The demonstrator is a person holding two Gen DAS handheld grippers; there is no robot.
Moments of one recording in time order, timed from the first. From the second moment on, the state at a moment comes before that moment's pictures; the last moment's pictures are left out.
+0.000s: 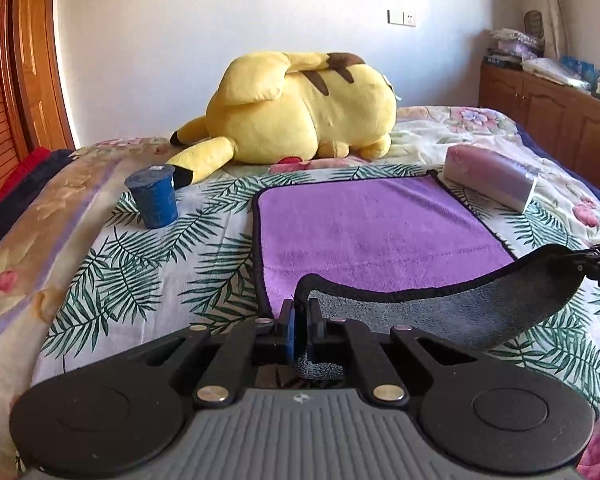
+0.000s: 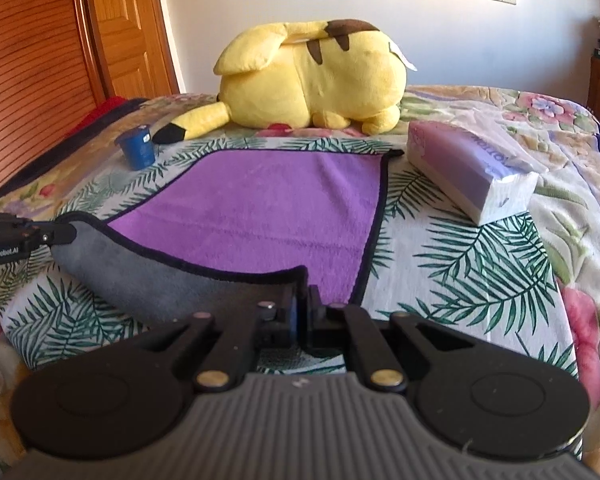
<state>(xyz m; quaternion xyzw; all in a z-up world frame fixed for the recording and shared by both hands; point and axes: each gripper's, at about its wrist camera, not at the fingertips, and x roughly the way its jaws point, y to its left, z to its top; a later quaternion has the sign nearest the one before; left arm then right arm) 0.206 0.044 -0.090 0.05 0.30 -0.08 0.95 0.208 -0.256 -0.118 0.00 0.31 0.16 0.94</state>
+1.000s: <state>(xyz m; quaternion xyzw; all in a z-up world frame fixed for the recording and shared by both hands) 0.214 0.040 -0.060 0.05 0.26 -0.08 0.96 0.220 -0.259 -0.105 -0.01 0.26 0.16 0.95</state>
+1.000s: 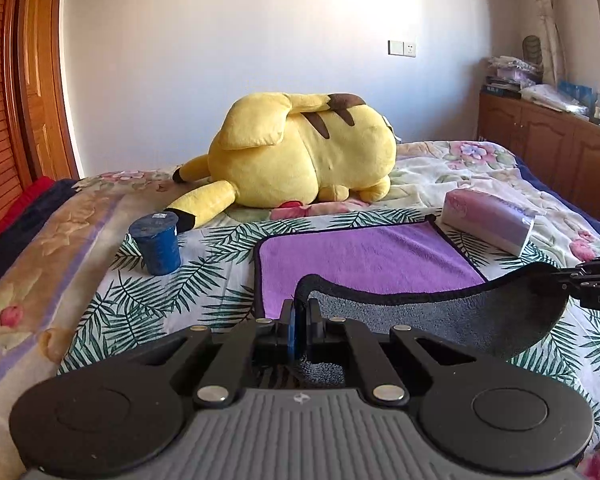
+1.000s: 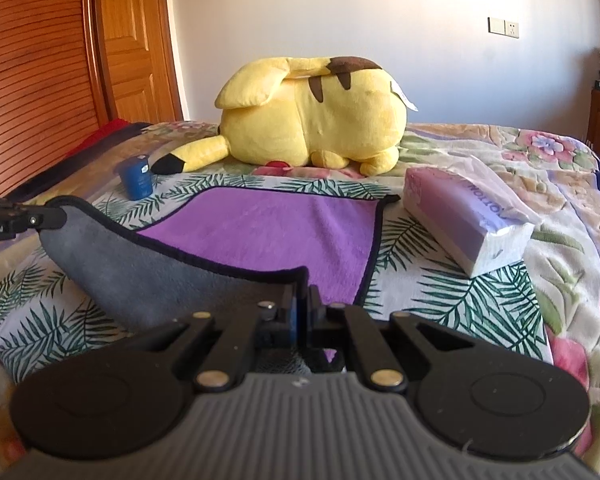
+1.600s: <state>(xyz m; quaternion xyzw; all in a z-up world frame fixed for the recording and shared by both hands) 0.230 0.040 -0.056 0.06 0.25 -0.08 0.96 0.230 -0.261 -0.101 -0.01 0.23 0.17 0.96</state>
